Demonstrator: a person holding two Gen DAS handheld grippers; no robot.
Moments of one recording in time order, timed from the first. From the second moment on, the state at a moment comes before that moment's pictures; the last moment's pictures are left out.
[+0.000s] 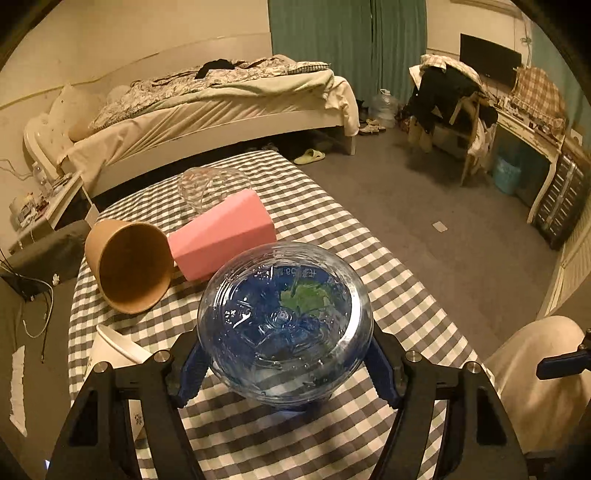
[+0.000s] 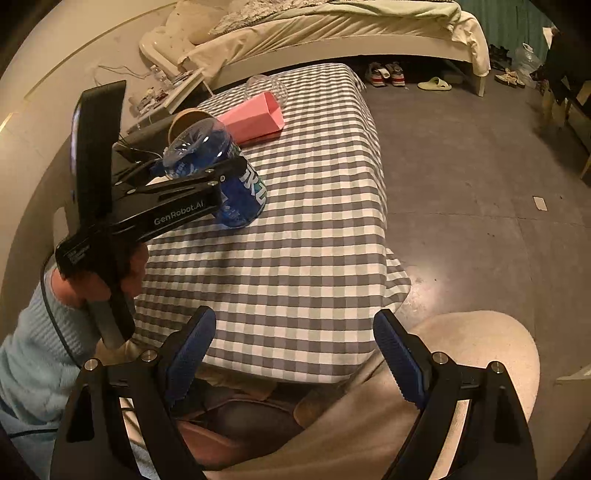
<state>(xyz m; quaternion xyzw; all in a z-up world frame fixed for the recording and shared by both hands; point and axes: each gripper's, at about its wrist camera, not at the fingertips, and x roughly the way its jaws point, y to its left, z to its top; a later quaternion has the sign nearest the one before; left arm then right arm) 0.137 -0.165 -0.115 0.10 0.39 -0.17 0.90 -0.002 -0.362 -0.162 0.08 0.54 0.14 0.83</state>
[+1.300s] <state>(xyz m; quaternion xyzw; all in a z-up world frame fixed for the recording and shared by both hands) -0.004 -0.038 -0.015 -0.01 0.31 -0.03 0.95 -0.017 -0.291 -0.070 0.01 0.36 0.10 0.93</state>
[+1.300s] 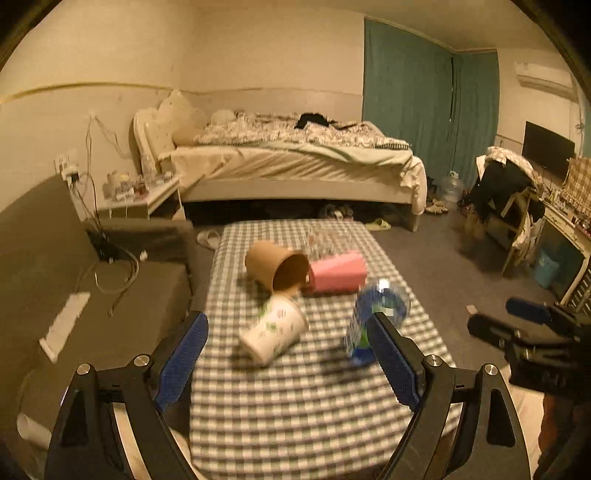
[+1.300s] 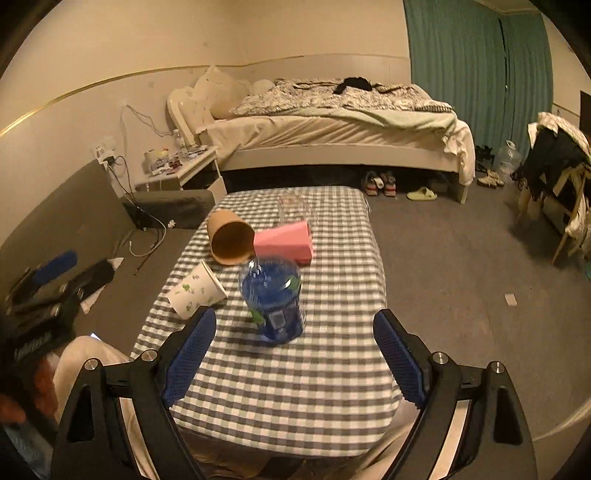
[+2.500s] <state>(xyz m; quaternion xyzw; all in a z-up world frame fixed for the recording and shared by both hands) -0.011 -0.031 -0.036 -0.01 0.32 0.00 0.95 -0.023 -0.287 -0.086 0.00 0.36 0.06 0.93</state>
